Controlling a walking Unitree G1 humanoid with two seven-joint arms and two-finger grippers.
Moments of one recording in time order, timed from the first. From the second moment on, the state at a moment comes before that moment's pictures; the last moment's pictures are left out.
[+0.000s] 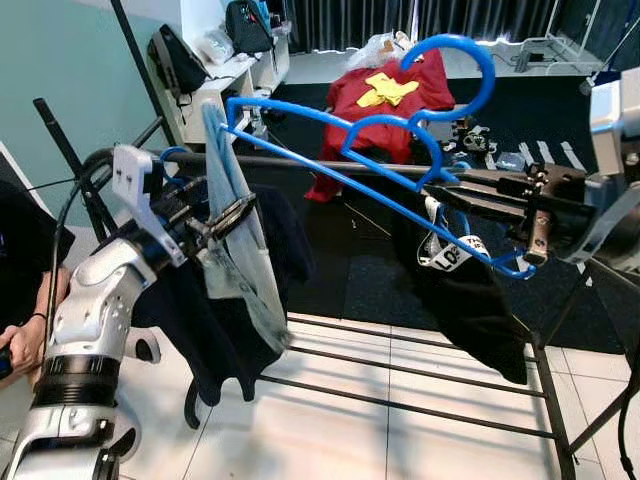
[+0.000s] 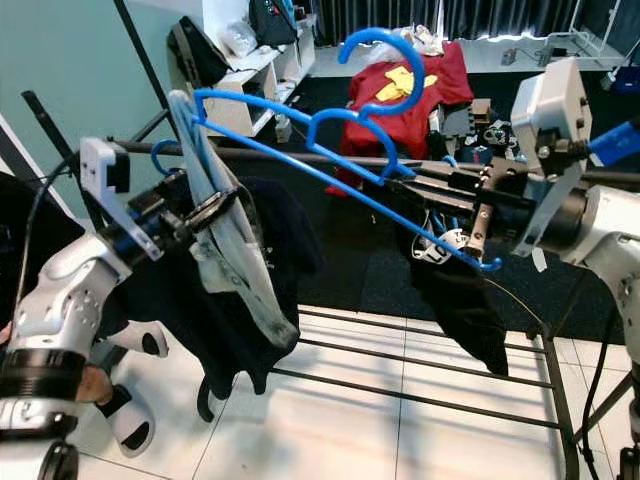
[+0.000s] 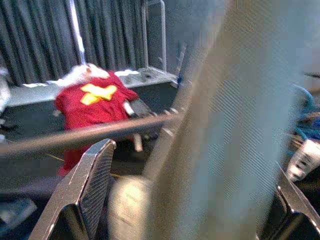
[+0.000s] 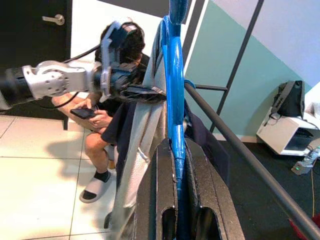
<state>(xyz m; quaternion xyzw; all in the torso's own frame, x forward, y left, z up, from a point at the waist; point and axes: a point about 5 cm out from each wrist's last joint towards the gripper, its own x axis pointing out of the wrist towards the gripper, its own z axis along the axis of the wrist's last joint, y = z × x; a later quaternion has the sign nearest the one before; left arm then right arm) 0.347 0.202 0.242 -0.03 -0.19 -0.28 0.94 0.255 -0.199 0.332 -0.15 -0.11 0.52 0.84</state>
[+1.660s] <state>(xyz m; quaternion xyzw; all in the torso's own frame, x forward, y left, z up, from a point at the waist) 0.362 0.168 0.206 0.09 -0.12 -0.19 0.97 0.277 -0.212 0.199 -0.13 0.10 0.32 0.93</state>
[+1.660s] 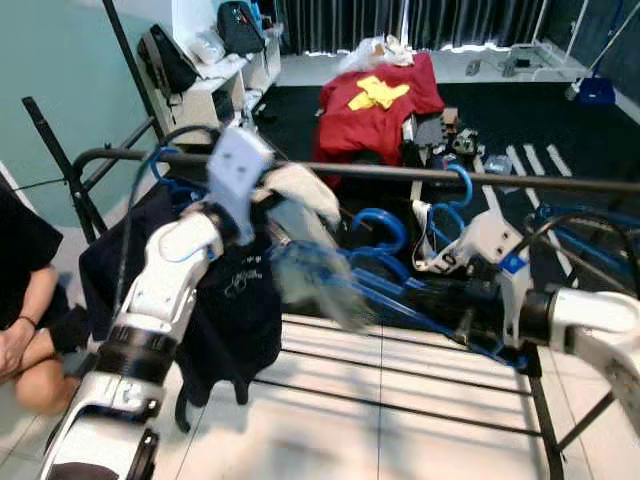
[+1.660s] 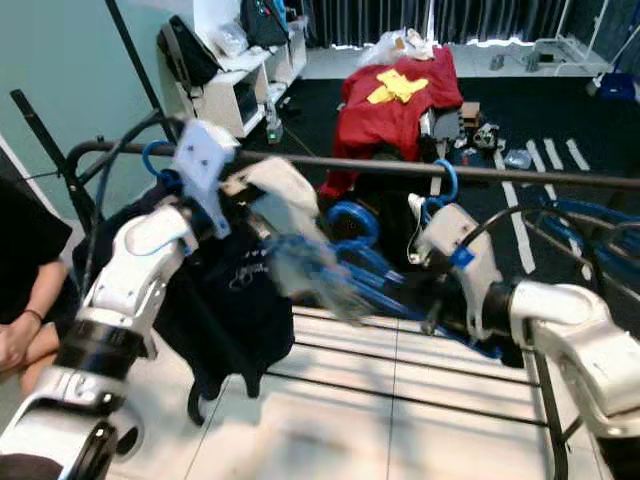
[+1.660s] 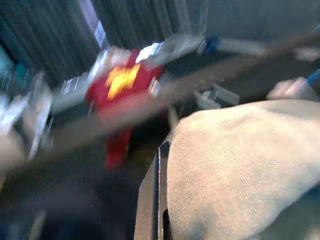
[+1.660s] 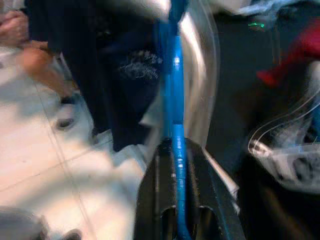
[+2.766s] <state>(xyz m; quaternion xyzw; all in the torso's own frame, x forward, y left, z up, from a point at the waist) 0.269 0.221 0.023 0.00 0.16 0.08 0.98 0.269 -0.260 0.035 -0.02 0.25 -0.05 0.97</state>
